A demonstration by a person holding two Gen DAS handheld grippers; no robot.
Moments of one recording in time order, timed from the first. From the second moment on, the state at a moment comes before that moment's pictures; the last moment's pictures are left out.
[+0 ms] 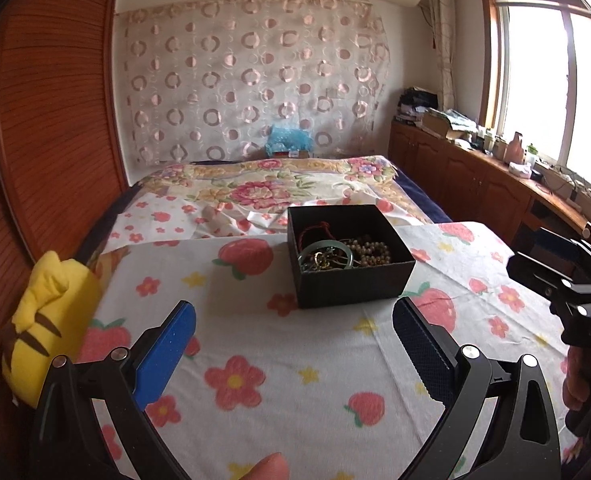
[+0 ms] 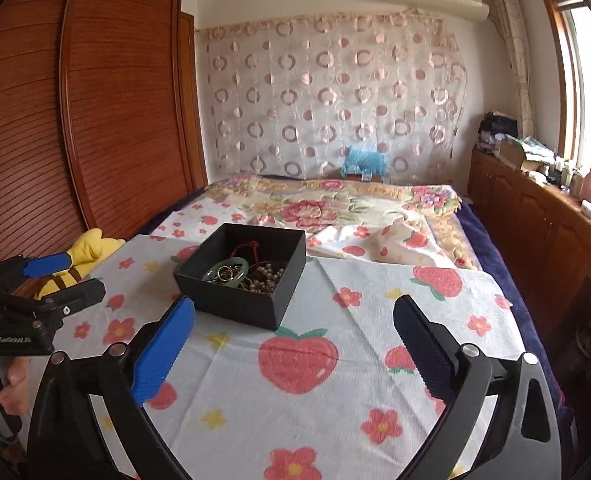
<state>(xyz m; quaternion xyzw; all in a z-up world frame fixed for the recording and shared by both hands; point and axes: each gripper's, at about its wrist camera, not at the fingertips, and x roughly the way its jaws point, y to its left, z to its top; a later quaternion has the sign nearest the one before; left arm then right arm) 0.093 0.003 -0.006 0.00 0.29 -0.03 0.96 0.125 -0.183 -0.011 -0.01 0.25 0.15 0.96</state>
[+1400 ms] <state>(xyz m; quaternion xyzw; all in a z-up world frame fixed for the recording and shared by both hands) 0.045 0.001 -0.005 0.00 0.28 -0.02 0.96 0.073 -0.199 -0.010 0.02 0.23 0.11 0.97</state>
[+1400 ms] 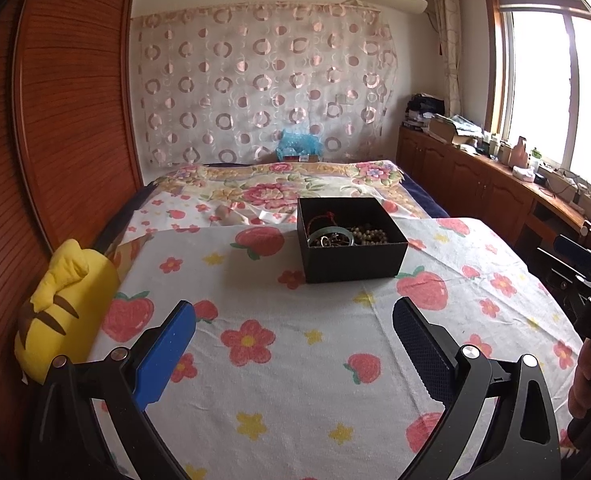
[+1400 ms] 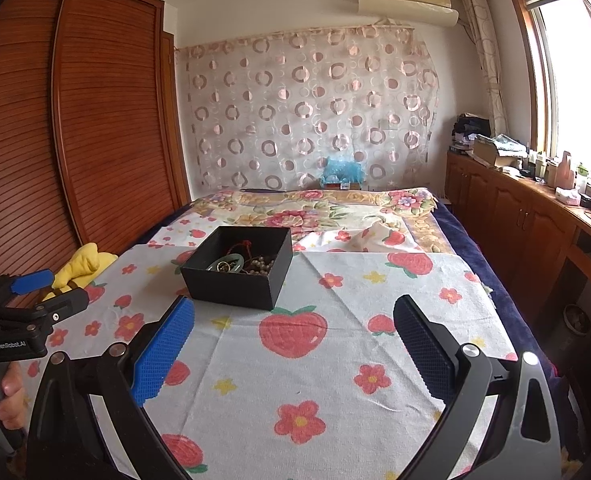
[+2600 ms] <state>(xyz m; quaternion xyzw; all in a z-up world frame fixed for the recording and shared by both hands) 0.045 0.000 0.000 0.00 0.28 -0.01 0.96 0.072 -0.198 -0.010 0.02 0.23 0.11 0.97</state>
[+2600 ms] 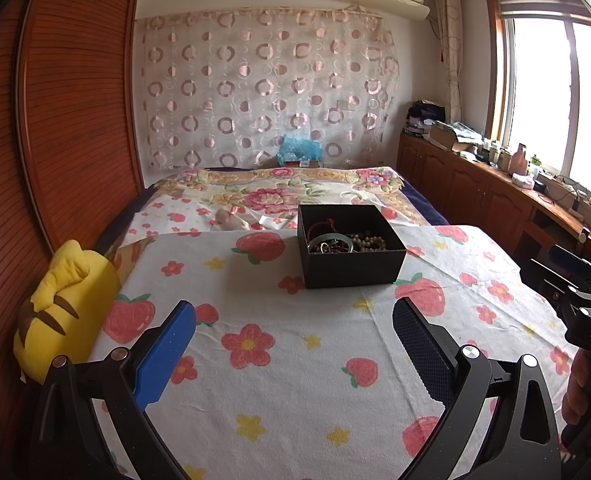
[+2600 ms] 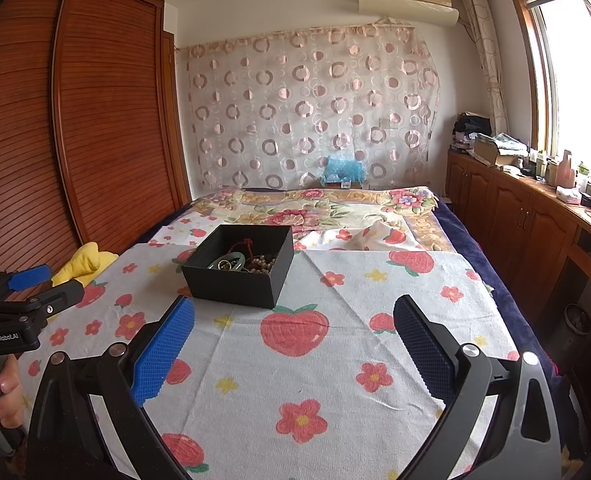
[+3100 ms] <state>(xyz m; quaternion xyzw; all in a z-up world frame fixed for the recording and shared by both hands) 0.045 0.001 -0.001 0.00 0.28 -0.01 0.96 0.072 -0.197 -0.011 0.02 0.23 0.11 0.97</state>
